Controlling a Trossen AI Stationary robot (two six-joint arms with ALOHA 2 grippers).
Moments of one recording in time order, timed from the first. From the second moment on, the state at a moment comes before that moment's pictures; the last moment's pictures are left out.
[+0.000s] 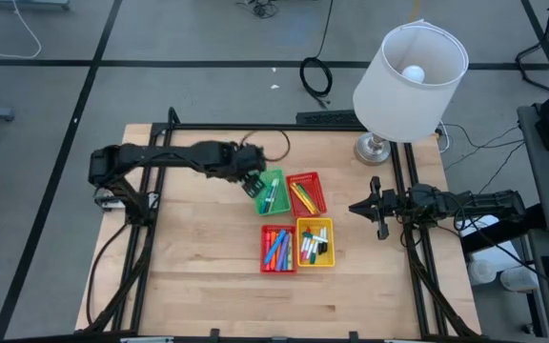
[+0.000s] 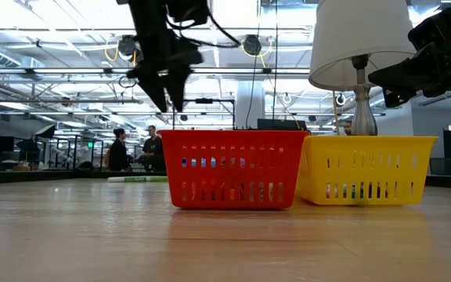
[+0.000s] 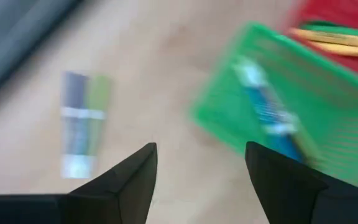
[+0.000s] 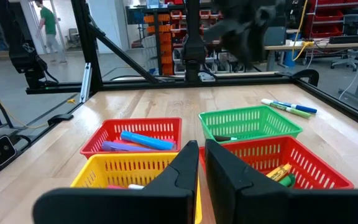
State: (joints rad) left arm 0.18 1.65 1.37 -0.94 -0.29 -0.55; right arm 0.04 0.09 0.02 0.02 0.00 0.07
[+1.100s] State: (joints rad) left arm 0.75 1.87 1.36 -0.93 -0.10 0.00; right arm 0.04 0.09 0.02 0.02 0.00 0.07
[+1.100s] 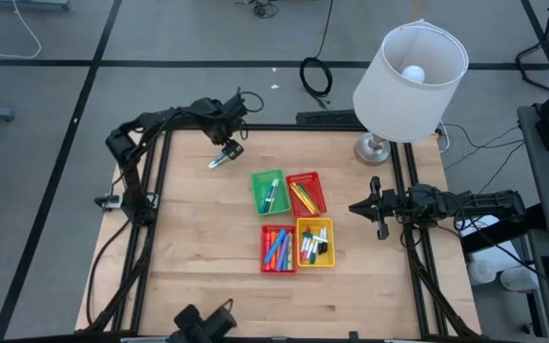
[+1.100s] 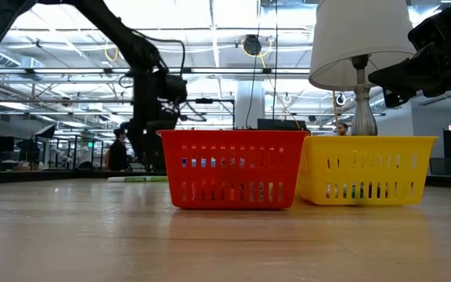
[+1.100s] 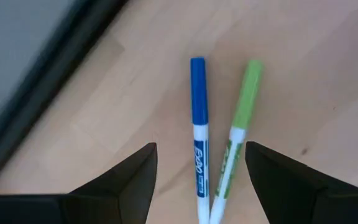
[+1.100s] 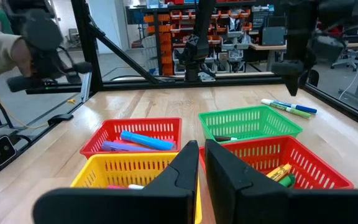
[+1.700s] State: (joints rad) left arm 0.84 1.87 1.09 -0.69 0.03 0.00; right arm 0.04 0.09 0.02 0.02 0.00 0.07
